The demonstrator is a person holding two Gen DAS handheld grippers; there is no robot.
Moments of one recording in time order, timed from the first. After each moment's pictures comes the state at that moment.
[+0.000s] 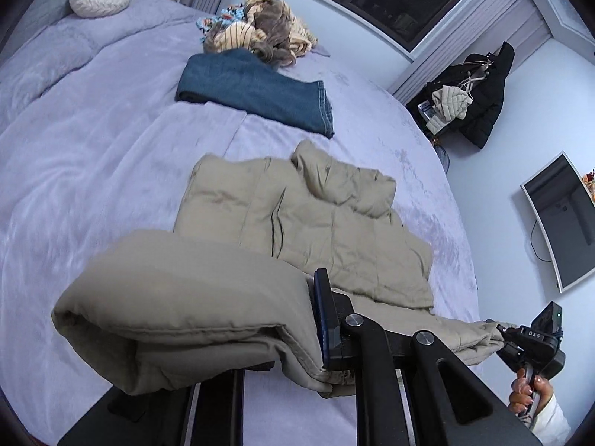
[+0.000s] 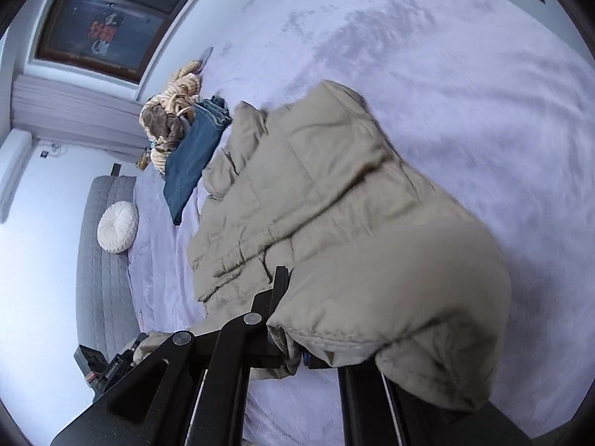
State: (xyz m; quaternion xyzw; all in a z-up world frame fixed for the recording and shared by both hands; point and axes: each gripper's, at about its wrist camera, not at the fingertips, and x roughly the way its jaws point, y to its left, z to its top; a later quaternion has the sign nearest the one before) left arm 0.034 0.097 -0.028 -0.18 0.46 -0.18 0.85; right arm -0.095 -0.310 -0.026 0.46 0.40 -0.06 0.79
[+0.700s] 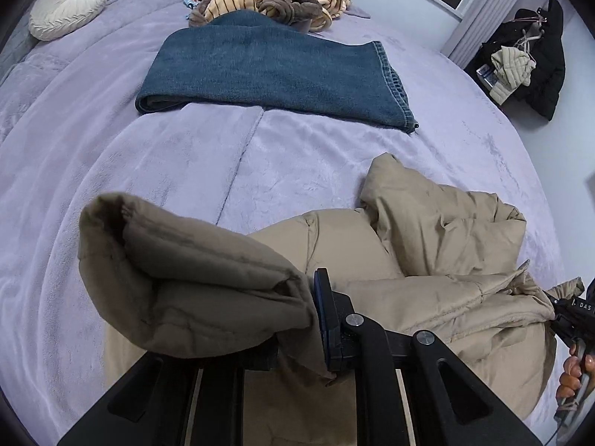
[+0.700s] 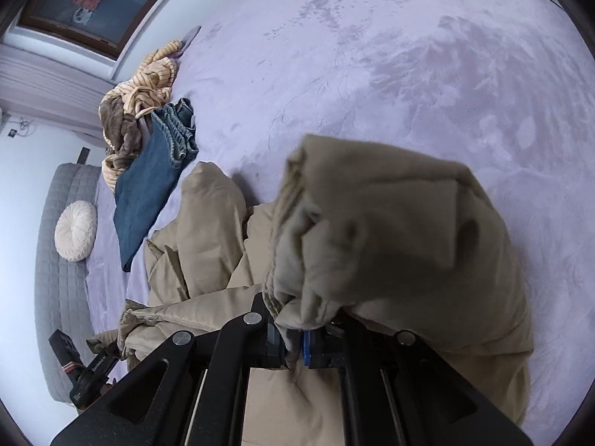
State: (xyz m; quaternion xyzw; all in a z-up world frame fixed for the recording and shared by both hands) left arm 0.258 0.023 -0.149 -0.09 0.52 -0.10 0.84; right arm 0.134 -0.382 -0.117 0.43 0.45 -0.08 0.78
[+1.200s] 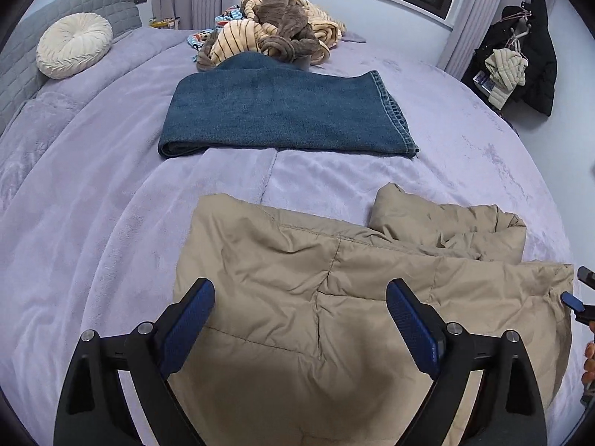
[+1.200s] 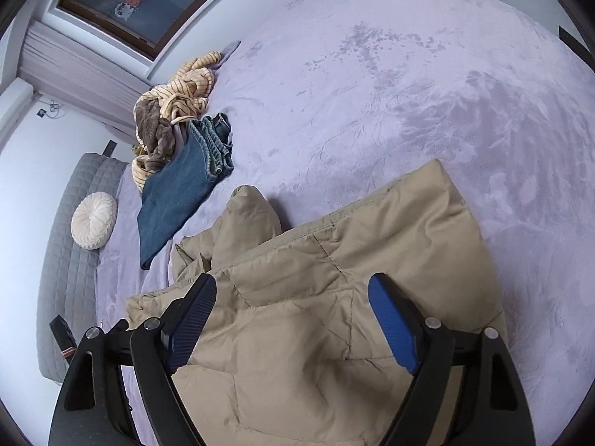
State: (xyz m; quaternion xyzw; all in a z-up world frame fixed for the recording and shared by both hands) left arm 0.250 0.032 -0.122 -0.05 0.48 -0.09 0.87; right arm 0.122 -0.383 -0.076 0.38 0.41 -0.05 0.83
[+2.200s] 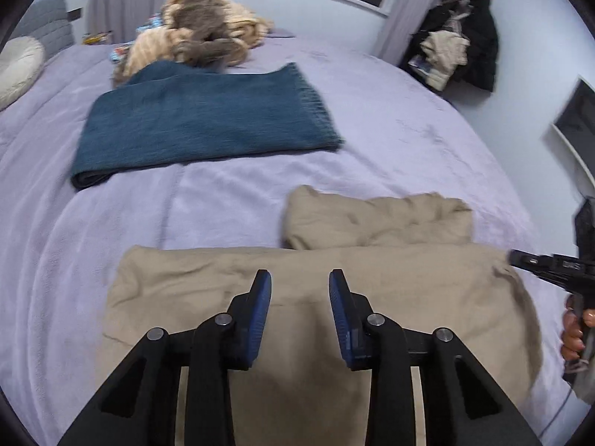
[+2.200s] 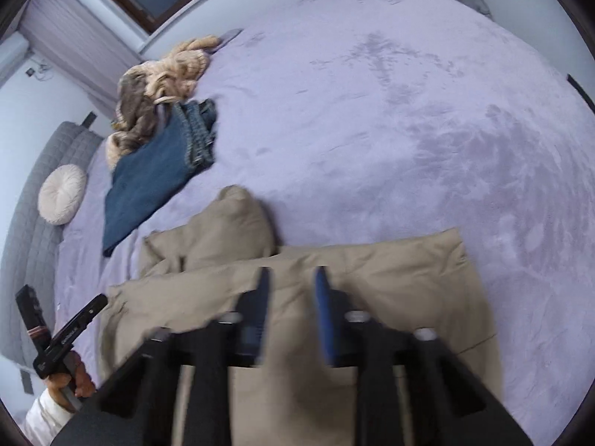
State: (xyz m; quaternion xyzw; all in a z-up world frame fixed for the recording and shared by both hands) left arm 0.265 -0.030 -0.129 -0.03 0.46 -0.24 0.86; right arm 0.168 -0.348 -0.081 0.30 0.45 -0.03 0.84
